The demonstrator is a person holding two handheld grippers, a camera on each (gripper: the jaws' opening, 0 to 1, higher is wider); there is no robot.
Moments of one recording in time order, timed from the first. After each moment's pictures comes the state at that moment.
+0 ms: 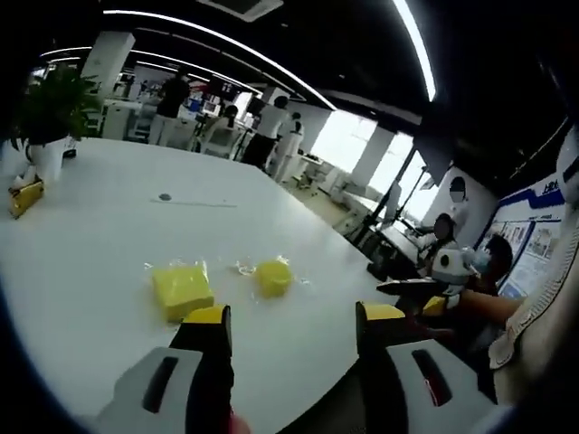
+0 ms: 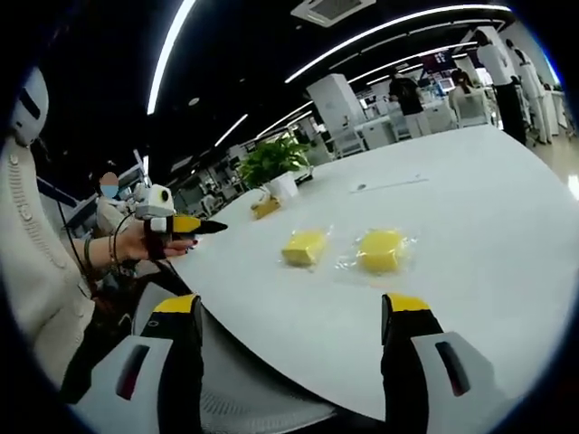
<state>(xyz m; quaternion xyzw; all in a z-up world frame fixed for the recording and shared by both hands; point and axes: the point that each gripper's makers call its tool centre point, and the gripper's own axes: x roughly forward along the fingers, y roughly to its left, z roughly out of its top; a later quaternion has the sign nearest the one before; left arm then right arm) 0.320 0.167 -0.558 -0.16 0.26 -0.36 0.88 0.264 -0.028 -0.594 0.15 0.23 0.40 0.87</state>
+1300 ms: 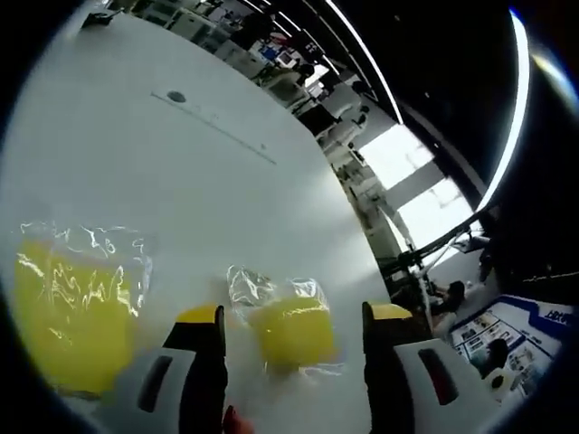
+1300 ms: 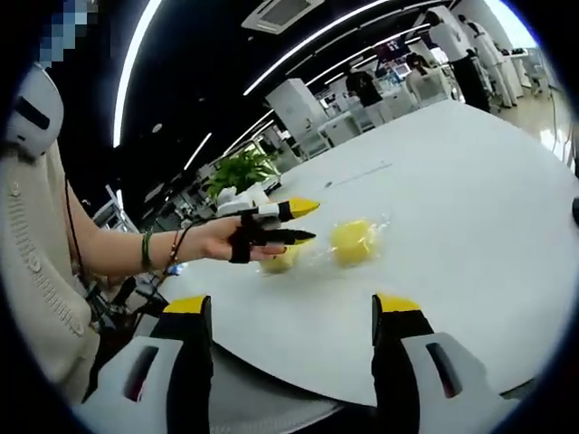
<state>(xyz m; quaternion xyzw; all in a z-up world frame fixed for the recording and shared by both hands) 0.489 0.067 -0.690 -0.34 0.38 -0.25 0.83 0.276 -0.048 -0.608 0.22 0.26 0.32 0.88</state>
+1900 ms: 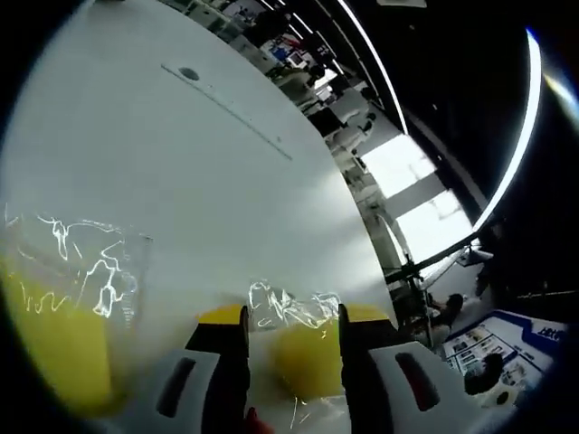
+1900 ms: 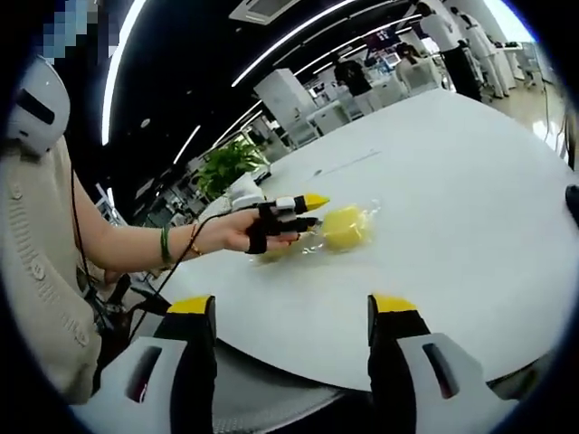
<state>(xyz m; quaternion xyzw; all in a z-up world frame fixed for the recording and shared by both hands) 0.510 0.058 -0.722 -0.37 0.38 -0.24 0.81 0.269 -0.050 -0.619 0.22 0.29 0.30 0.88</state>
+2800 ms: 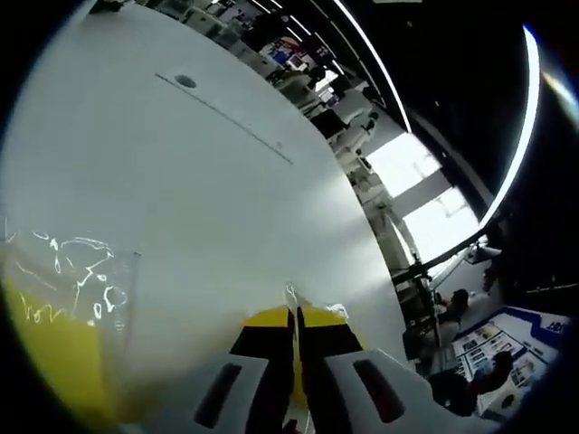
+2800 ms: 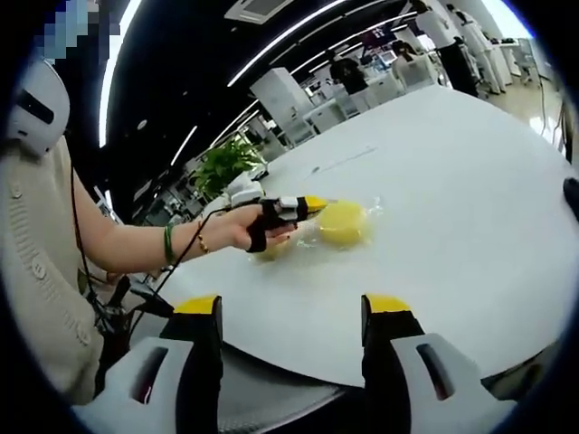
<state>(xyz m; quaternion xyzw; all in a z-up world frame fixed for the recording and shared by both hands) 0.521 0.056 -0.711 -0.36 0.37 -0.23 0.83 0.269 -0.053 -0.622 0.23 0.29 0.30 0.88</state>
